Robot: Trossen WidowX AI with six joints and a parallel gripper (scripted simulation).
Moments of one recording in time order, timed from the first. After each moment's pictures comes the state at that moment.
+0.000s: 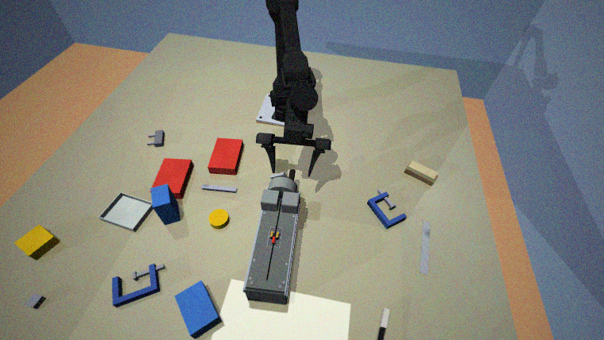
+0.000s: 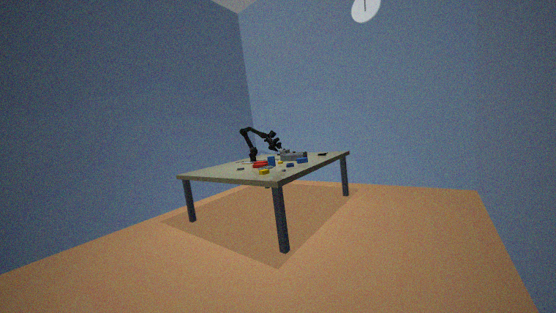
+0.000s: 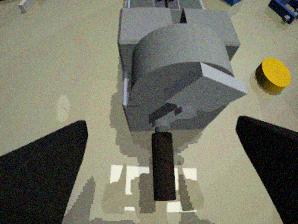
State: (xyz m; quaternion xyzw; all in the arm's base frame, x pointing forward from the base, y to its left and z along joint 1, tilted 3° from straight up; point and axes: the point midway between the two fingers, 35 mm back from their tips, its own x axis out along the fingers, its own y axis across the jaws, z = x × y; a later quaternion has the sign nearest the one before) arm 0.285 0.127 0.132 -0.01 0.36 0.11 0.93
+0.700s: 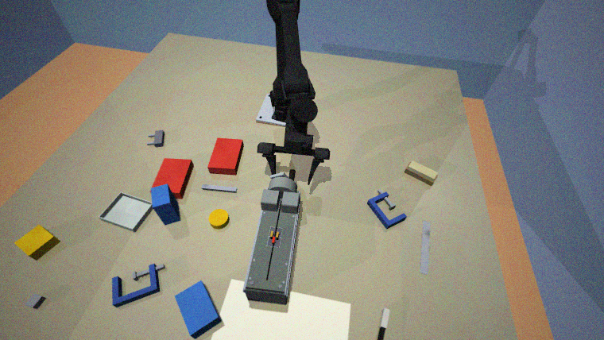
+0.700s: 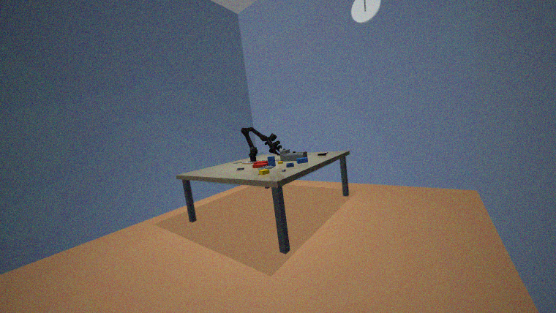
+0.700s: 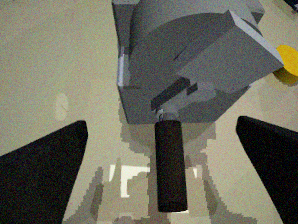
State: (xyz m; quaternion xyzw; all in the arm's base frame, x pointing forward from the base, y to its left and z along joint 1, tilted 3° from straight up) arm 0.288 0.130 0.099 -0.01 0.36 0.11 0.93
